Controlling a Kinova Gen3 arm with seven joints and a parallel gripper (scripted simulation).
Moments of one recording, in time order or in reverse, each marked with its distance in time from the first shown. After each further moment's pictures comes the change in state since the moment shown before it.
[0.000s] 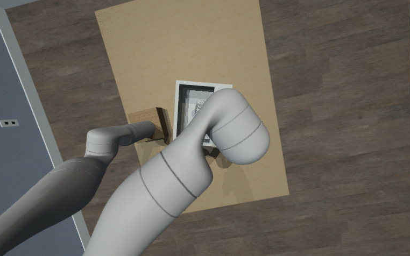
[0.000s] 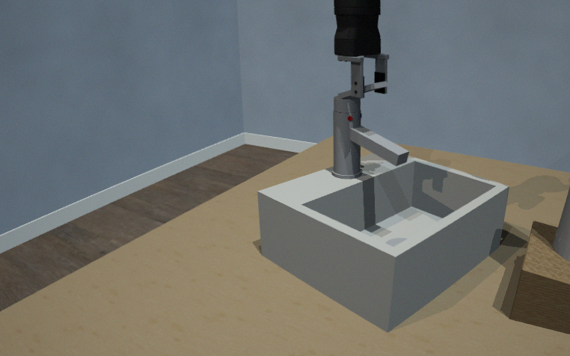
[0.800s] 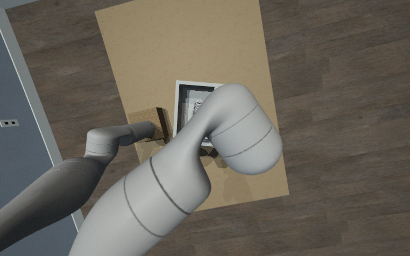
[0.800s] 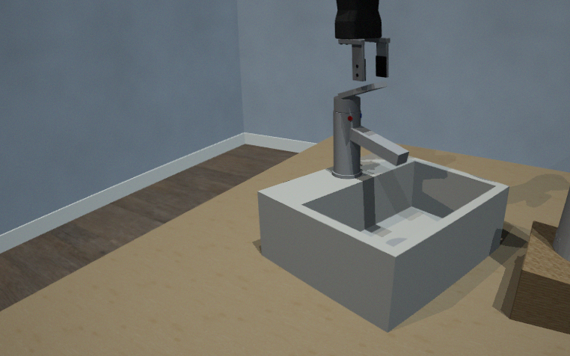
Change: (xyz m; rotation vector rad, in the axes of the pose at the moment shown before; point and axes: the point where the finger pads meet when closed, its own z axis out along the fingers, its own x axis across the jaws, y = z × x) arm 0.000 -0.003 -0.028 0.010 -0.002 -0.003
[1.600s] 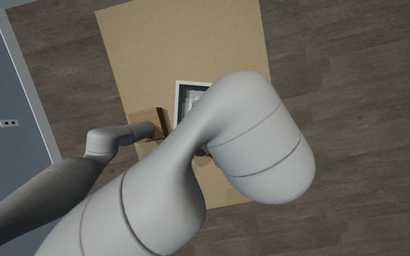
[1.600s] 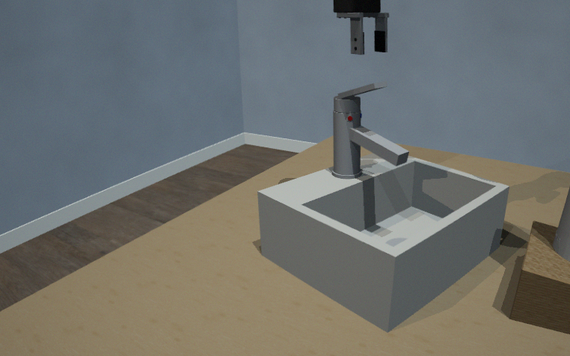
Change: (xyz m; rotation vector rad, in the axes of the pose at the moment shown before) arm 0.000 0.002 -0.042 -0.009 0.002 0.003
